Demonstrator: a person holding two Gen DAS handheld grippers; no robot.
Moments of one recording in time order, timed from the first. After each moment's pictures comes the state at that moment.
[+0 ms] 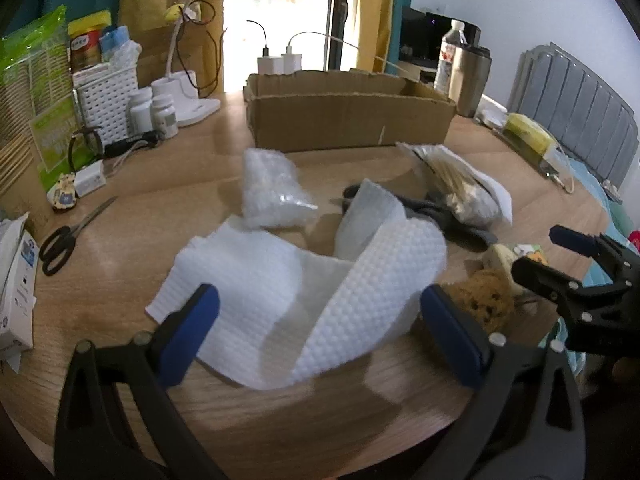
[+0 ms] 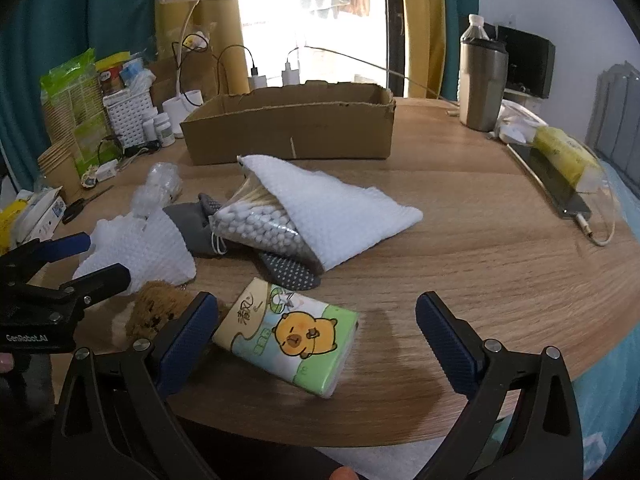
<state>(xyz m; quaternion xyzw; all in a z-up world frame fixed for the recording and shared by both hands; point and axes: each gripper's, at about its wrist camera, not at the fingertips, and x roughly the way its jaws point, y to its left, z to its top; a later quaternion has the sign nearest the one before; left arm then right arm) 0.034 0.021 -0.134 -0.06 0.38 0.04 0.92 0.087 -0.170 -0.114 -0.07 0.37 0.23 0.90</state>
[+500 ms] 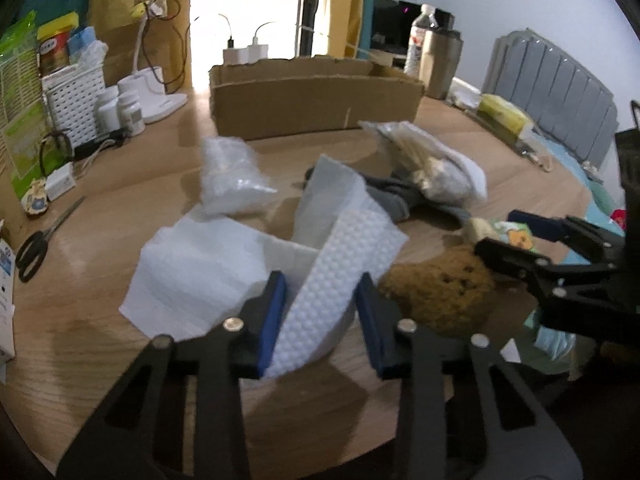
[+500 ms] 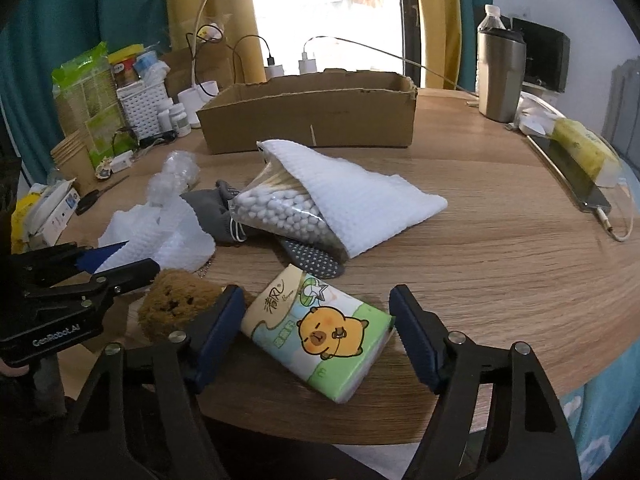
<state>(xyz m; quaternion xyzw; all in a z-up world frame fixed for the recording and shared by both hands) 0.033 0.009 -0.139 -0.06 0.39 -0.01 0.92 0.085 -0.163 -0.122 -0.06 0.38 0.26 0.88</state>
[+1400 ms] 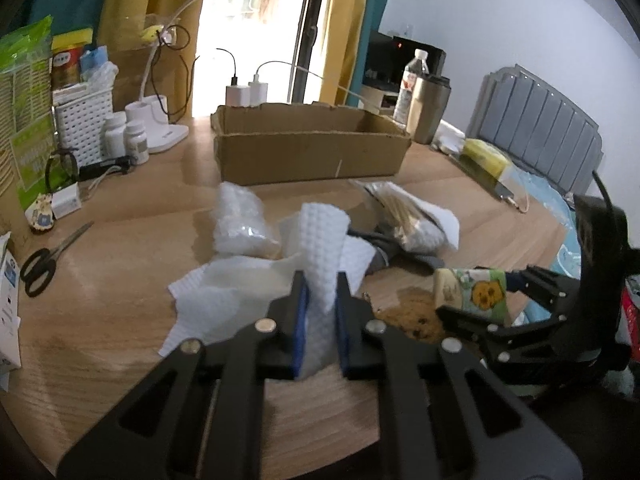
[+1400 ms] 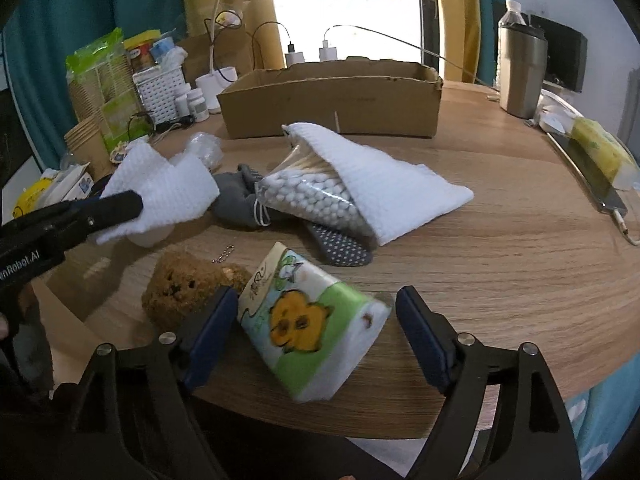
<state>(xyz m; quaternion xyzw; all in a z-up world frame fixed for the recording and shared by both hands) 0.023 0.024 -0.106 -0.09 0.34 -0.03 0.94 0.079 -0.153 -0.127 -0.07 0.39 0.29 0.87</state>
